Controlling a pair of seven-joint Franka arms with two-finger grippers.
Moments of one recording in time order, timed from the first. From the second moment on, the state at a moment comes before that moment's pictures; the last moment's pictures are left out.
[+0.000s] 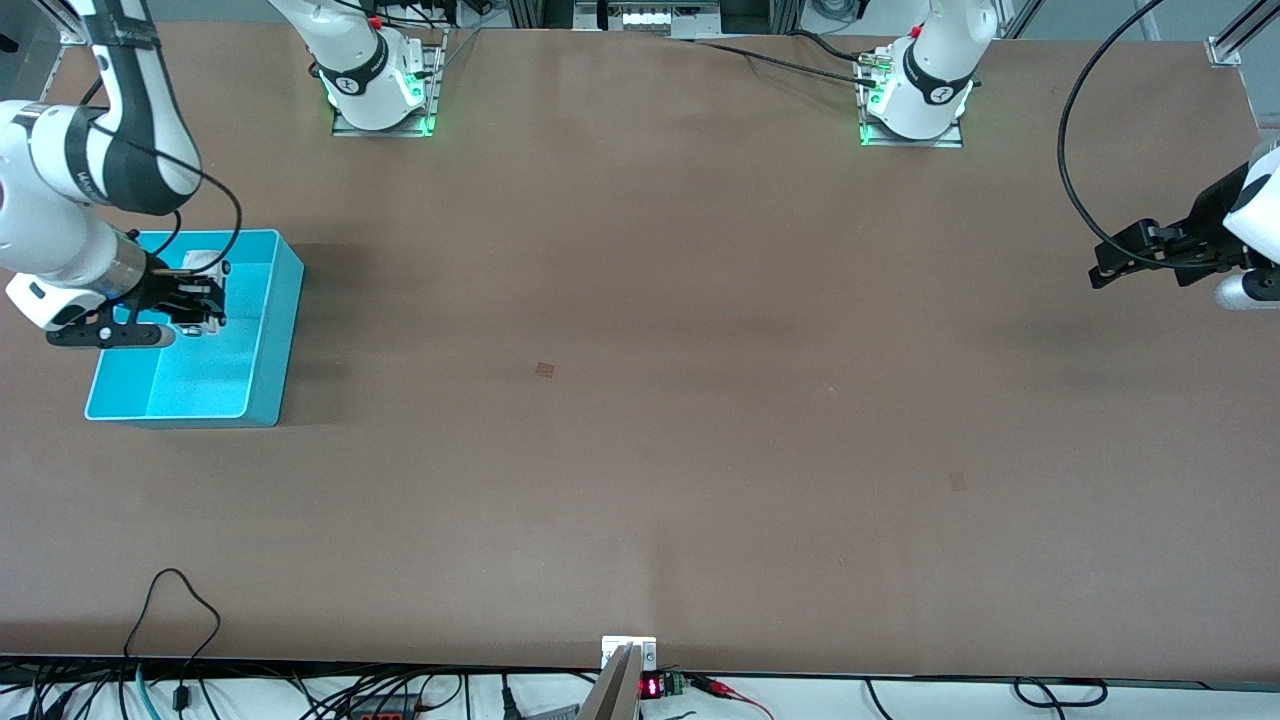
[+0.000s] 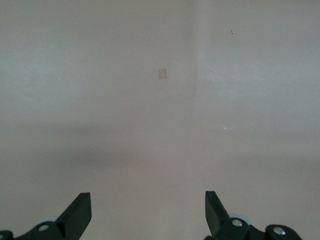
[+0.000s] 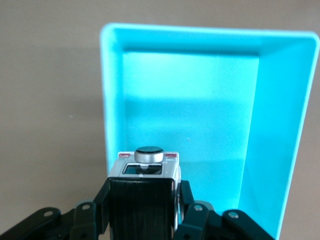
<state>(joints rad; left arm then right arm) 0.12 0.05 -0.10 -1.59 -0.02 1.63 -0.03 -0.25 0.12 0.06 -2.13 -0.16 2.16 -0.11</state>
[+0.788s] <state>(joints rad) 0.11 0.04 -0.11 -1.59 -0.02 1.62 -0.03 -0.32 0.36 0.04 -2.14 -0.16 2.37 -0.11</state>
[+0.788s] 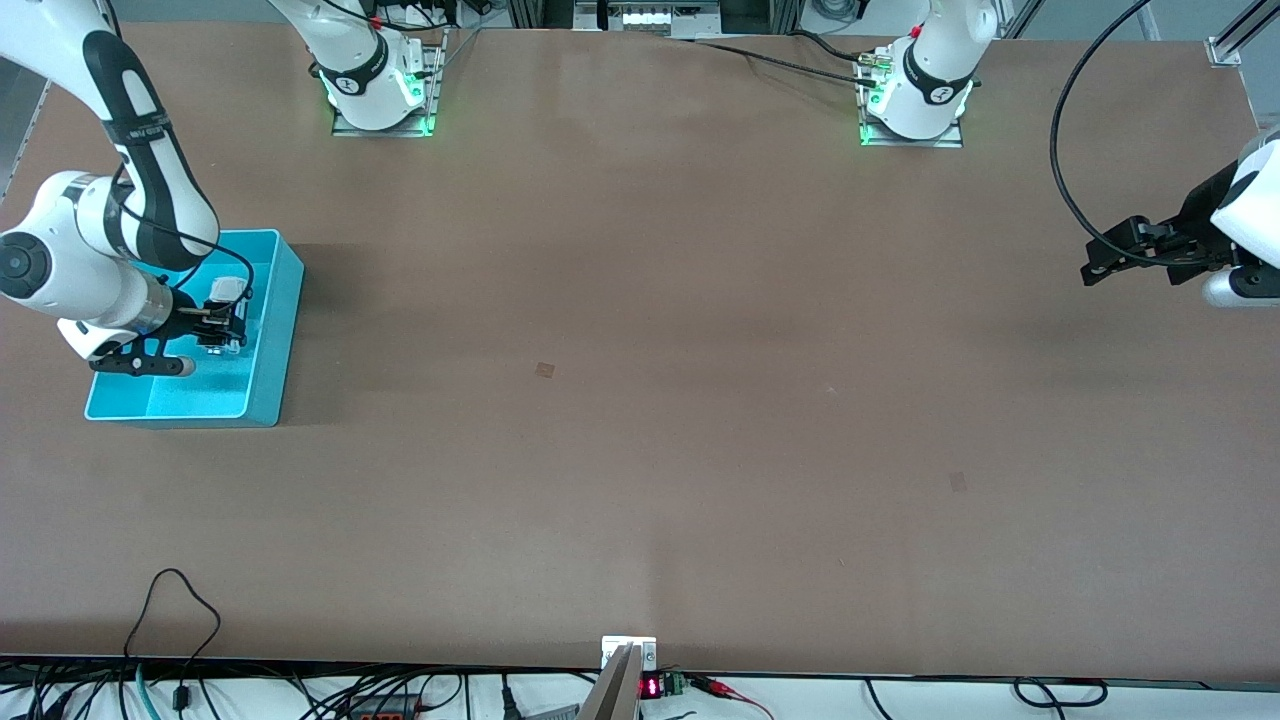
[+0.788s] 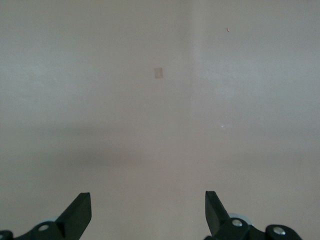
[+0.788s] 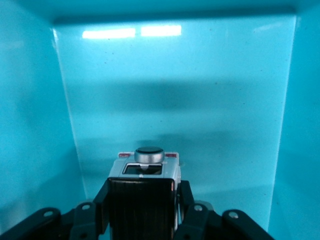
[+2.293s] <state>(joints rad) 0.11 0.04 -0.10 -1.59 -0.02 1.61 -0.03 -0.35 0.31 0.05 -2.12 -0.16 2.35 -0.22</state>
